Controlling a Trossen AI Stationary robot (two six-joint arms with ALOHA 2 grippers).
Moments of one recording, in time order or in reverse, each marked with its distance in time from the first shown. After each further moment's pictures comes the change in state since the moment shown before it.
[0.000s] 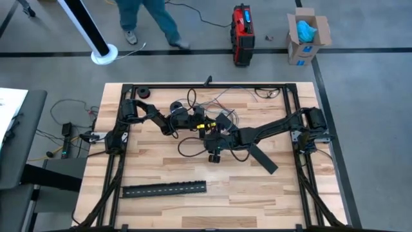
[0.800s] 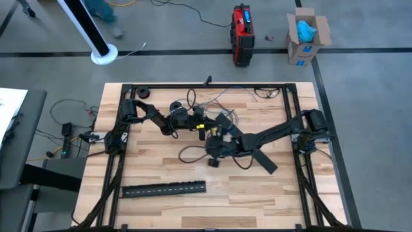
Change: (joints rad) left arm 0.000 0.000 0.000 -0.003 -0.001 -0.001; right arm 0.075 -0.013 -0.026 -0.025 0.108 0.155
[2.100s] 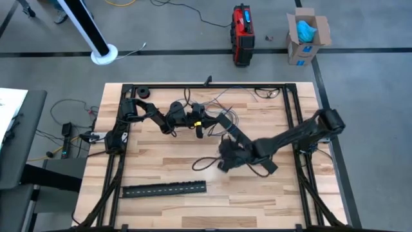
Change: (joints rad) left arm 0.028 -0.001 -0.005 0.140 0.067 -0.039; right arm 0.118 -0.172 -0.047 -0.234 0.158 0.355
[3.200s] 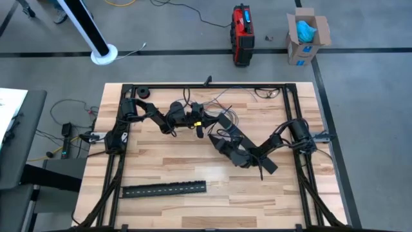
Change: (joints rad) left arm 0.002 0.000 -0.006 -0.027 -0.037 0.067; right arm -0.040 0.447 -0.368 1.557 0.330 0.911
